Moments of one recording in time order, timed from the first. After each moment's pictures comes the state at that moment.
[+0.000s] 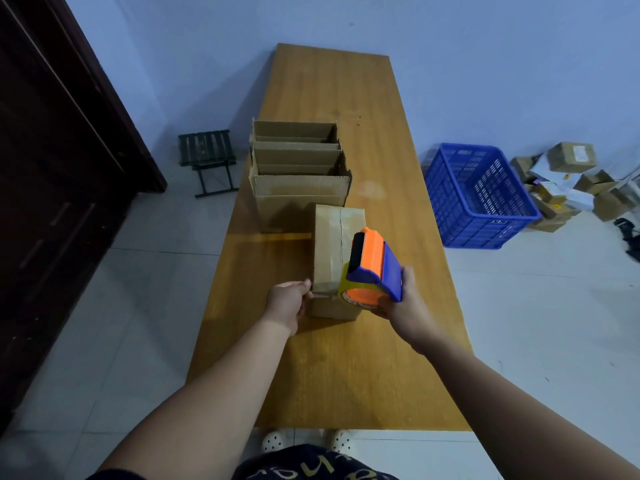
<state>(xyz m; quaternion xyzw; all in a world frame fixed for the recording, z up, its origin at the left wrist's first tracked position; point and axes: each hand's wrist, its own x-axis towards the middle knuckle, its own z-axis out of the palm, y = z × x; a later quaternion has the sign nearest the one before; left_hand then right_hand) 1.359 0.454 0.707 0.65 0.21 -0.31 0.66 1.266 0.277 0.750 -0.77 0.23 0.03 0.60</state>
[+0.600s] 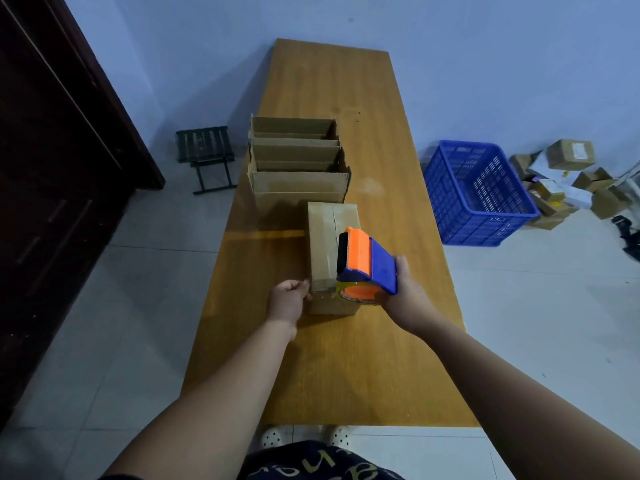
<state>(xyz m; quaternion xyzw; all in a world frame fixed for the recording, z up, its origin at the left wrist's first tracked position) 1.348 0.453 0.703 0.71 0.16 -0.28 0.63 1.275 0.274 0.765 -0.87 0.19 0.07 0.45</state>
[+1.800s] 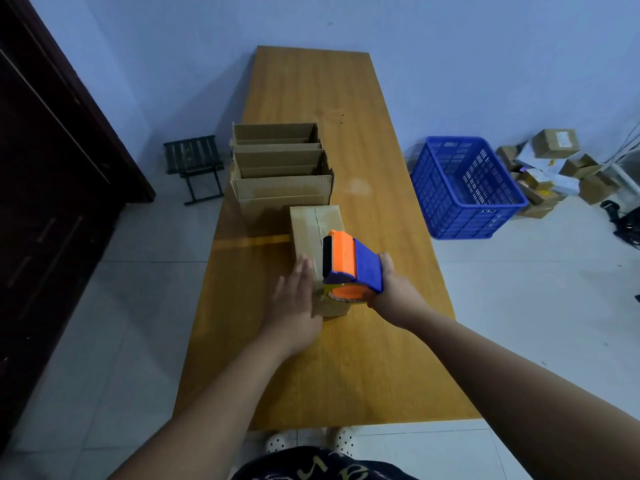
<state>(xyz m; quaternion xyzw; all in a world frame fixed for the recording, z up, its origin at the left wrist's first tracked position) 1.323 0.449 0.743 0.91 -0.21 -0.23 0.29 1.278 0.265 0.765 -0.89 0.18 0.10 0.40</state>
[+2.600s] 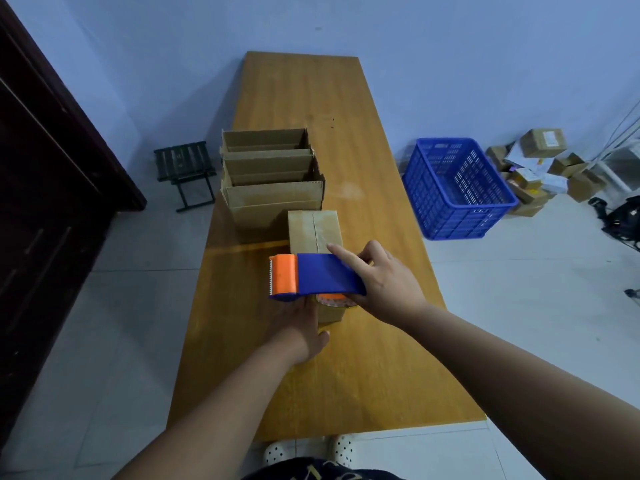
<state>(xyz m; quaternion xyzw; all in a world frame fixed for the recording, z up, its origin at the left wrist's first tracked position) 1.327 0.430 0.723 0.92 -0.25 -0.28 0.10 1.287 0.262 0.768 -0.99 -0.05 -0.10 0.08</state>
